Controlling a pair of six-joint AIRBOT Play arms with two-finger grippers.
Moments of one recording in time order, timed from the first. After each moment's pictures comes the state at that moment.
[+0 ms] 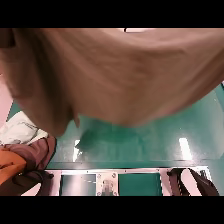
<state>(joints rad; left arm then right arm) -0.34 -1.00 1.80 1.53 -0.97 -1.44 -0.57 -0.78 1.49 -0.63 1.04 1.26</state>
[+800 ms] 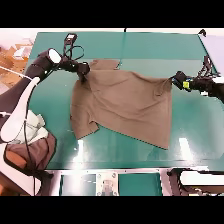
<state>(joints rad) -0.17 -1.78 1.68 1.11 -0.79 -1.22 -0.35 -1.48 1.12 -0.64 0.76 1.12</state>
